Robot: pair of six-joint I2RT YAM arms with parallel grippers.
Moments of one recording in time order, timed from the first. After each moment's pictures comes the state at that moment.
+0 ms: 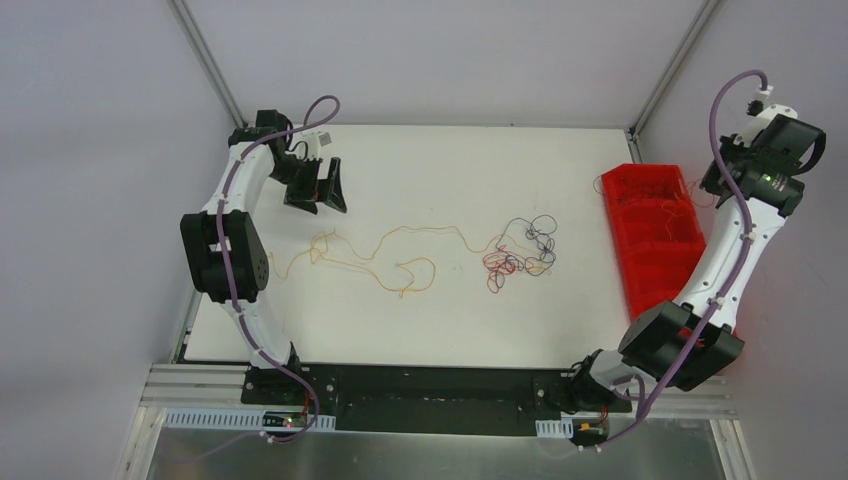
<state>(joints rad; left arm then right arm) 0.06 1.86 1.64 -1.07 0.54 0.20 -0.57 1.42 1.66 -0.83 -0.11 -0.14</state>
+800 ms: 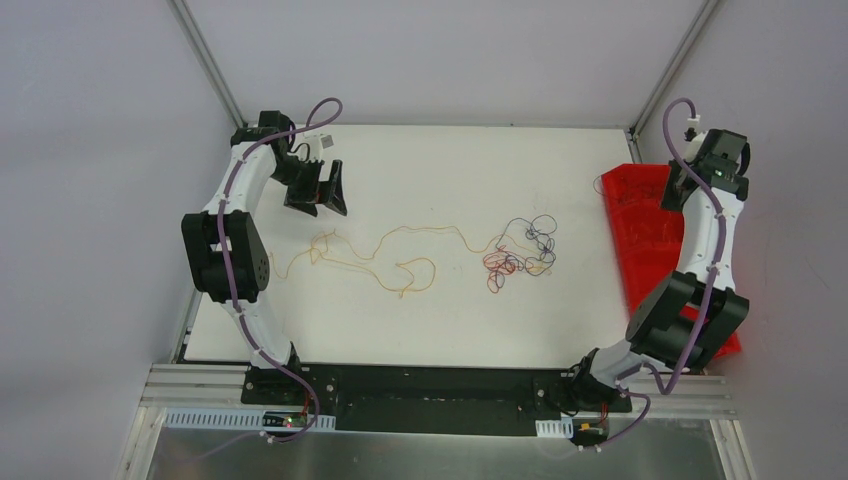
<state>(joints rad) 0.04 1.86 1.65 -1.10 0.52 0.20 -0.43 1.52 1.45 -0.77 0.03 -0.18</state>
